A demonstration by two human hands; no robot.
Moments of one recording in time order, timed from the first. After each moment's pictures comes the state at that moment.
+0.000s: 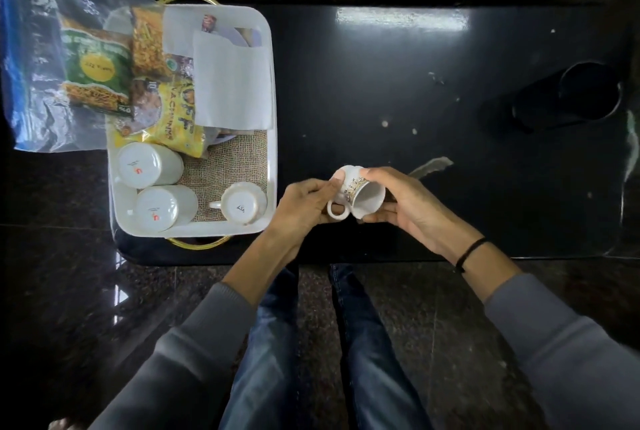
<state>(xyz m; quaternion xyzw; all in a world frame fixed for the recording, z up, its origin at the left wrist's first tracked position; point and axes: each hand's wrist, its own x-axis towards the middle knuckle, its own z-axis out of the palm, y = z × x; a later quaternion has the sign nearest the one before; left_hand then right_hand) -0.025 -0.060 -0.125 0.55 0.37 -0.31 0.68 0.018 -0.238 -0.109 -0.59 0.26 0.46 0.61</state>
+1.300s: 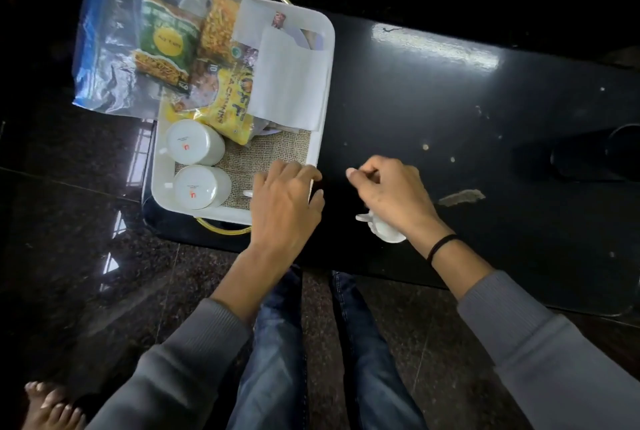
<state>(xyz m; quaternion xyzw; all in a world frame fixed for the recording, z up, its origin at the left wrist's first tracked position) -0.043 -0.011 -0.097 0.96 0.15 -0.14 0.21 0.037 -0.158 -0.094 -0.89 0.02 0.36 0.29</state>
